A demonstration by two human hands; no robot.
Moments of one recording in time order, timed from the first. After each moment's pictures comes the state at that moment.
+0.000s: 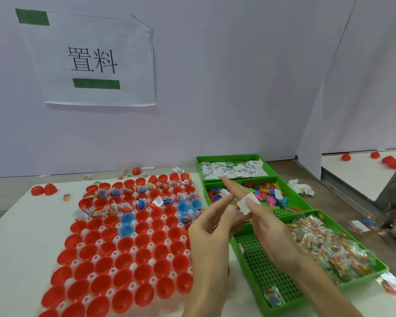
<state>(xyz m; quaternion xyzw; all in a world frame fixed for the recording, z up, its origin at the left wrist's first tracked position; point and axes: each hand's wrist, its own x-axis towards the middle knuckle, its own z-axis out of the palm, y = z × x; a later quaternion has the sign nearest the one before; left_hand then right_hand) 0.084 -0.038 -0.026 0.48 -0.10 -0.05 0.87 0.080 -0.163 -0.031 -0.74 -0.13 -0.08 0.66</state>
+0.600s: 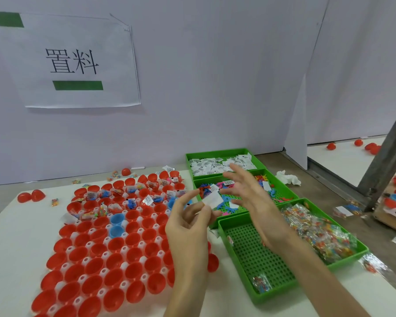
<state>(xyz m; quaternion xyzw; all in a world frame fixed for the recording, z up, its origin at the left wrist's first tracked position) 0.092 -0.032 -0.036 0.50 -0.05 0.04 0.86 0.088 -0.175 -0.024 -0.75 -0.03 -0.15 0.64</state>
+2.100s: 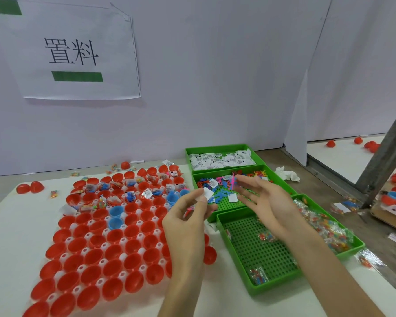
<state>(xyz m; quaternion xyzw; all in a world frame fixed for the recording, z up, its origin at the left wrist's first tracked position) 0.090 -0.031 -0.036 0.55 -0.02 0.04 0.84 0.098 -0.205 -0.032 -0.53 0.12 -0.10 0.83</state>
